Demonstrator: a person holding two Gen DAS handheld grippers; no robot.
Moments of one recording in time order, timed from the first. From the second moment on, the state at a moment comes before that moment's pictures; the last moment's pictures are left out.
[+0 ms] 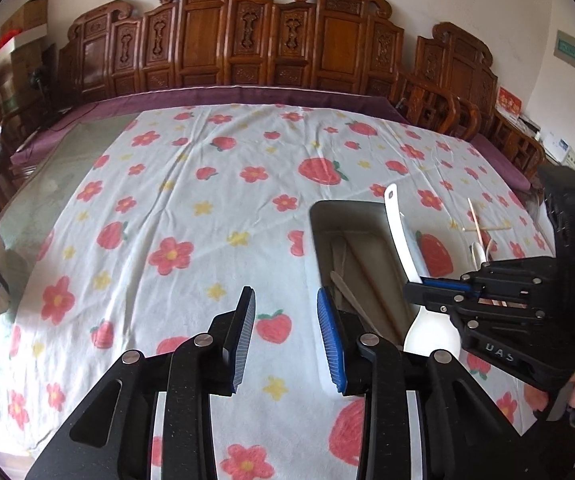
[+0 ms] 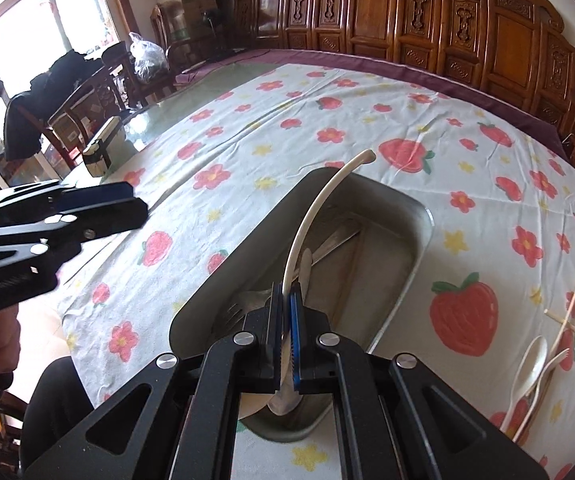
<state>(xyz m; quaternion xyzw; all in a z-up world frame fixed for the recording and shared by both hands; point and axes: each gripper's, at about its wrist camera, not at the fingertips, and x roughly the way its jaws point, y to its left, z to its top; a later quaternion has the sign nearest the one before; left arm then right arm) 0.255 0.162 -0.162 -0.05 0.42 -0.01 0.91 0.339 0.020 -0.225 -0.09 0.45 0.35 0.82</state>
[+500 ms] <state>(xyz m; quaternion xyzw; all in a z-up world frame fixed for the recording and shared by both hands) 0.234 0.164 -0.161 -0.03 0.41 0.00 0.91 0.345 0.025 -0.244 -0.10 0.48 0.35 0.80</state>
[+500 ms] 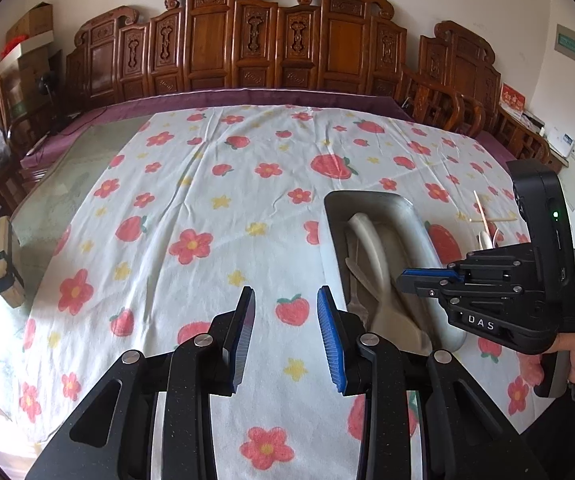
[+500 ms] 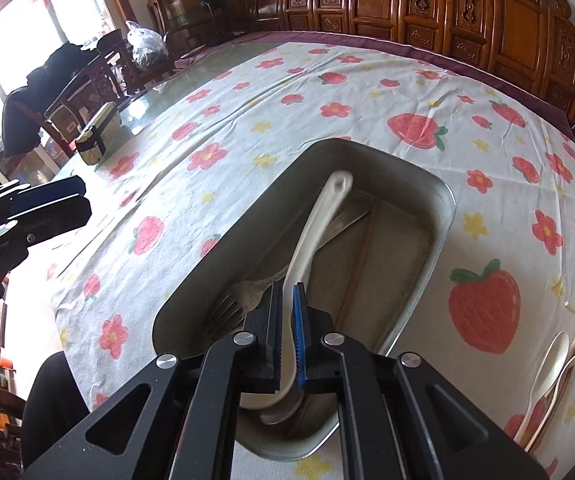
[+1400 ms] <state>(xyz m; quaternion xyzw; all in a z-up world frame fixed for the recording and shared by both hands) 0.249 0.009 -0.152 0.00 0.40 -0.12 0.91 0.267 -0.222 -0.213 -0.05 0.44 0.22 0.87</state>
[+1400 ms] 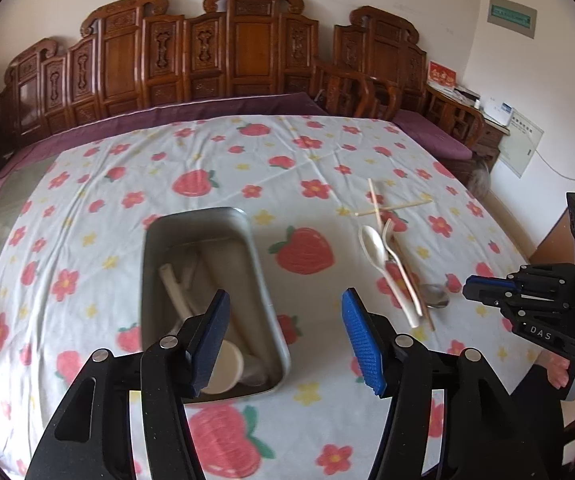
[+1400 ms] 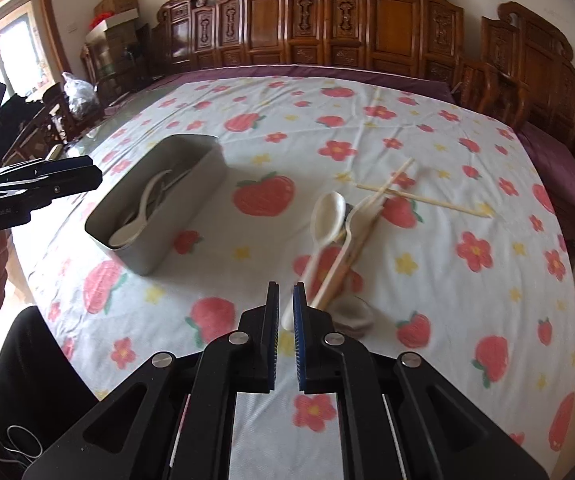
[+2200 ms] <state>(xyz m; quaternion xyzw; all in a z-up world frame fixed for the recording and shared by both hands) 0.270 -0.057 -0.185 0.01 0.43 -0.16 0.89 0.363 -0.236 -0.275 0.04 0.51 0.16 0.84</state>
